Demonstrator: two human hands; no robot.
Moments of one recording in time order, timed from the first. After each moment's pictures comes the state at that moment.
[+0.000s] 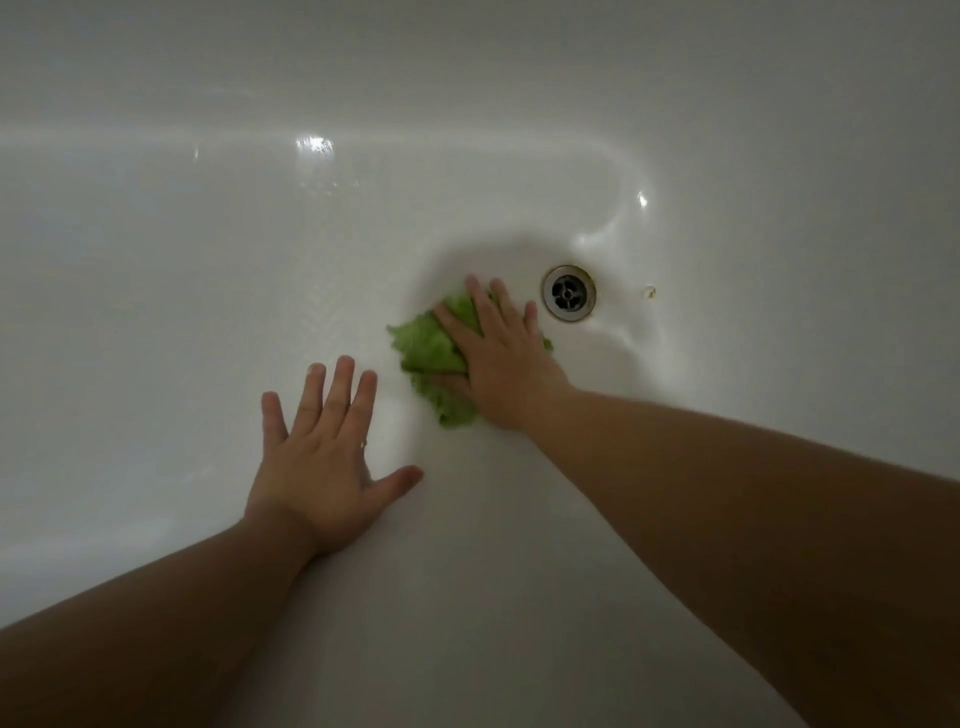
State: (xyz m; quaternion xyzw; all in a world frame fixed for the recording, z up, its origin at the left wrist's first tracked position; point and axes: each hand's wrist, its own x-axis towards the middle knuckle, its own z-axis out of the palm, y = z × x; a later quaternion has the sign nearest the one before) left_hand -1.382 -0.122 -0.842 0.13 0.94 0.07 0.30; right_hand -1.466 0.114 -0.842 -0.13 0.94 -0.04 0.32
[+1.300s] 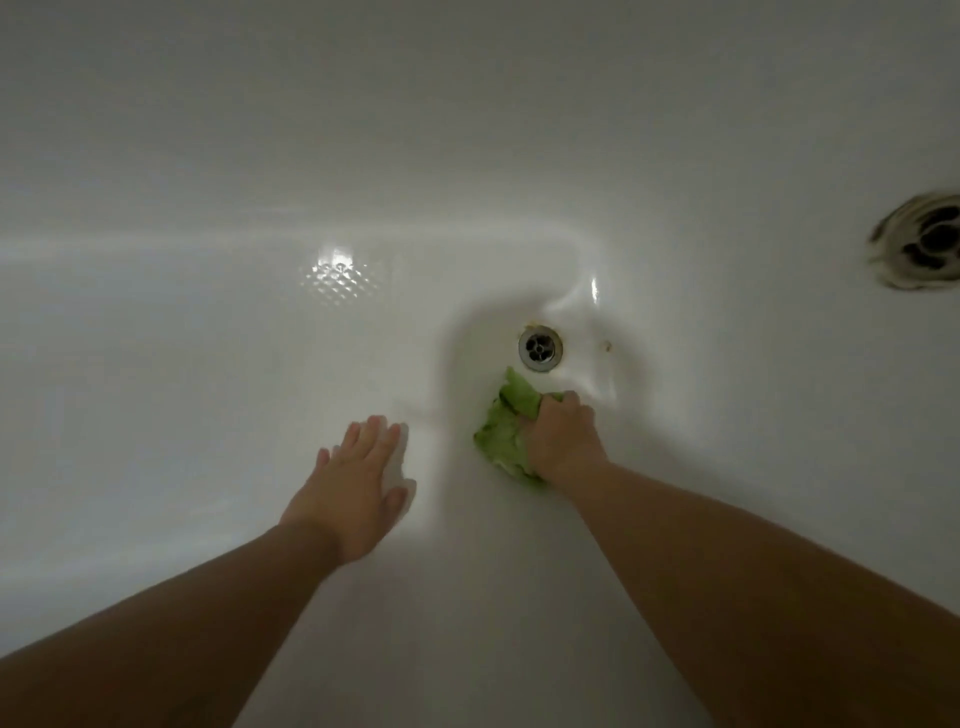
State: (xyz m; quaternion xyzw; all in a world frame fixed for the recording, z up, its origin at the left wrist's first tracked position) left_hand -1.405 -0.105 -0.755 0.12 0.88 0.14 0.43; right_hand -1.432 0.163 -0.767 0.18 0.91 -0.11 0.35
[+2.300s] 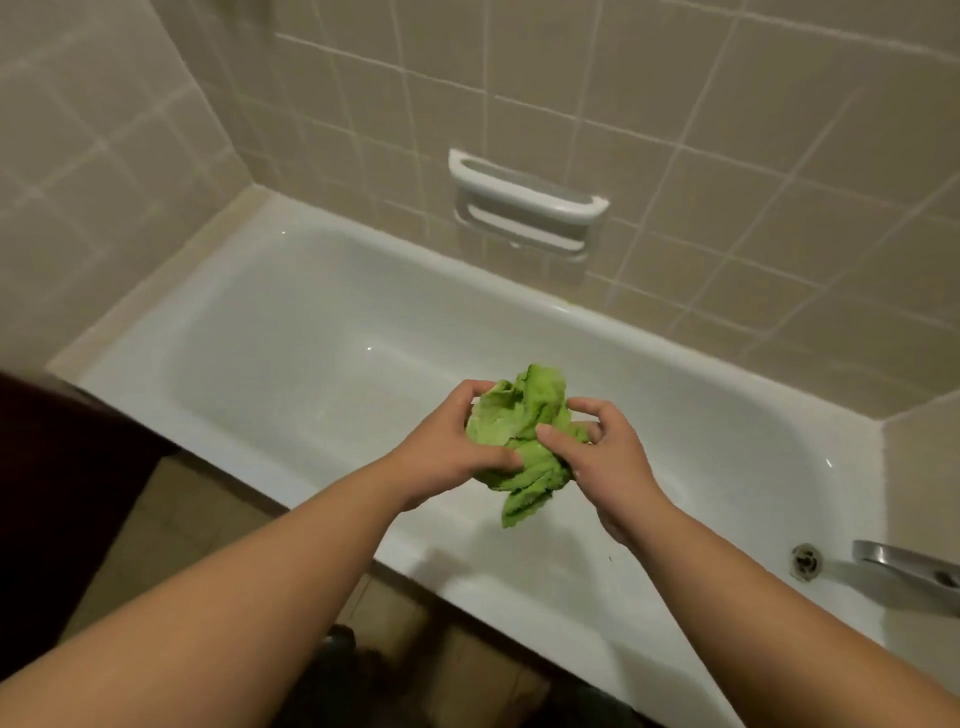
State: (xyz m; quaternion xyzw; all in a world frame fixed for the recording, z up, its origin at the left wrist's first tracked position) left_hand -1.326 -0.249 -0.115 -0.19 0.71 0.66 0.13; right_hand -1.400 -0.050 -0.133 0.03 0.72 -0.63 0.29
